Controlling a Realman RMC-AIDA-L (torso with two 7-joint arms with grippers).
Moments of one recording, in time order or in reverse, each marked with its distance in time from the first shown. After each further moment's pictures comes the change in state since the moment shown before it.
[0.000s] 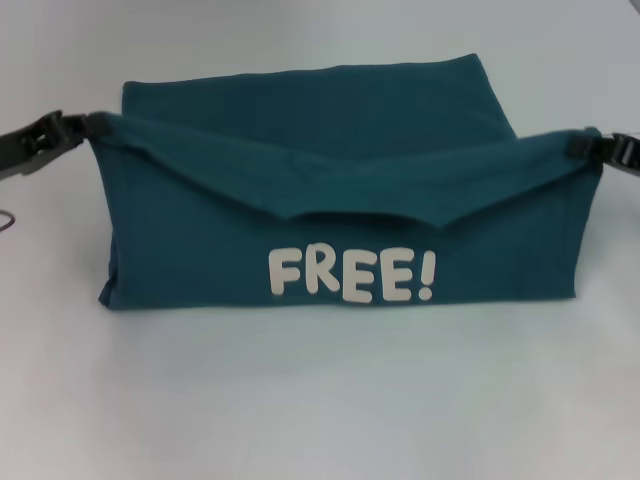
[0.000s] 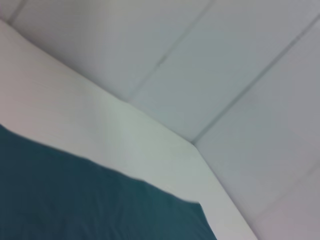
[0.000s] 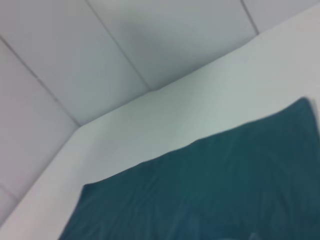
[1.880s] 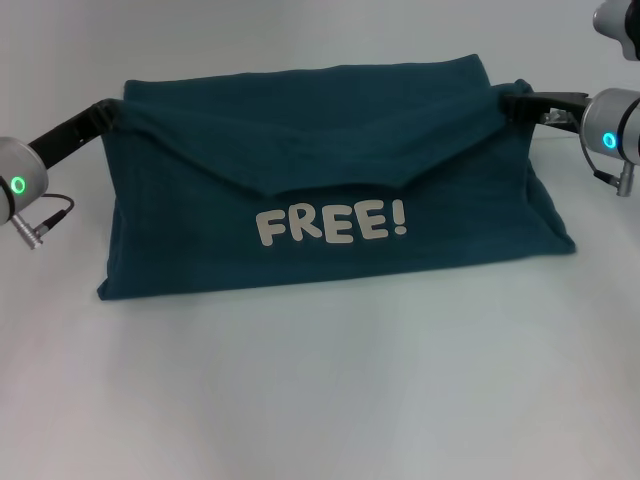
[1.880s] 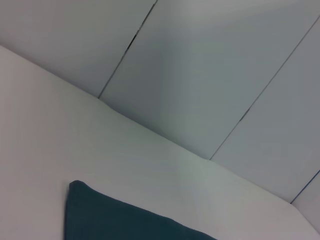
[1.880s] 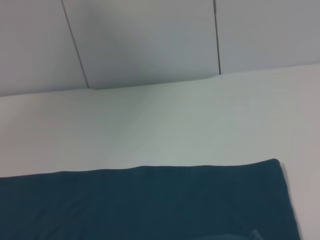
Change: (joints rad) left arm -0.106 -0.110 0.005 -0.164 -0.260 -0.529 0.369; right arm 0.249 0.074 -0.204 0.195 0.076 0.682 -0.256
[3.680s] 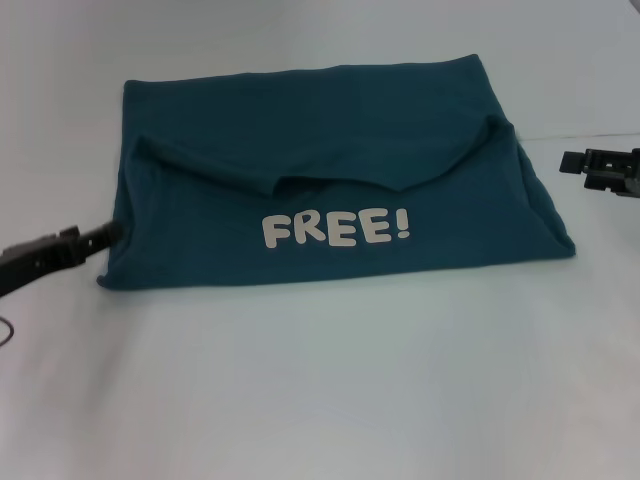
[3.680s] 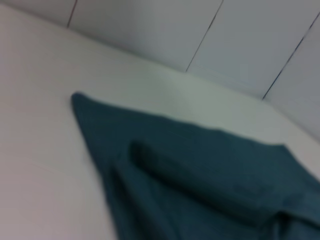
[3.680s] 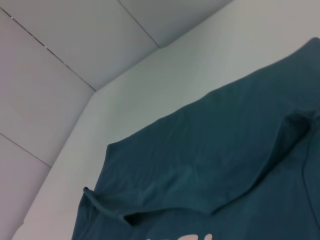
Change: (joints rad) left arm 0.303 0.000 0.240 0.197 0.124 0.297 -0.053; right arm -0.311 -0.165 -0.016 -0.202 0.012 -0.804 0.480
